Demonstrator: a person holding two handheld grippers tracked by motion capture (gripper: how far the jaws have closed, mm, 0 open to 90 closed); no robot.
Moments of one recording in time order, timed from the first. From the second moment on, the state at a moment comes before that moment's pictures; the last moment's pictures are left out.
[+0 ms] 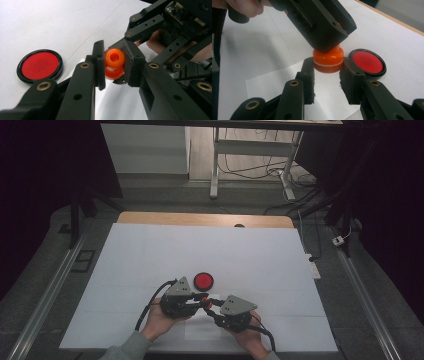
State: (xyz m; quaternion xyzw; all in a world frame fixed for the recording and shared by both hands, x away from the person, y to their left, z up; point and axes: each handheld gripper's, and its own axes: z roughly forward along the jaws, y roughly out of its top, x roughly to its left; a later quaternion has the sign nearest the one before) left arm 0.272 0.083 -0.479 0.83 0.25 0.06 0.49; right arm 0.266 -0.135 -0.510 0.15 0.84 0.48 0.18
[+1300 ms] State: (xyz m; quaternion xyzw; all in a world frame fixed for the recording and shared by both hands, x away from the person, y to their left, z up) left arm 0.273 0.101 -0.474 0.82 0.27 0.09 0.49; right arm 0.277 -0.194 -0.509 0.23 0.83 0.47 0.20
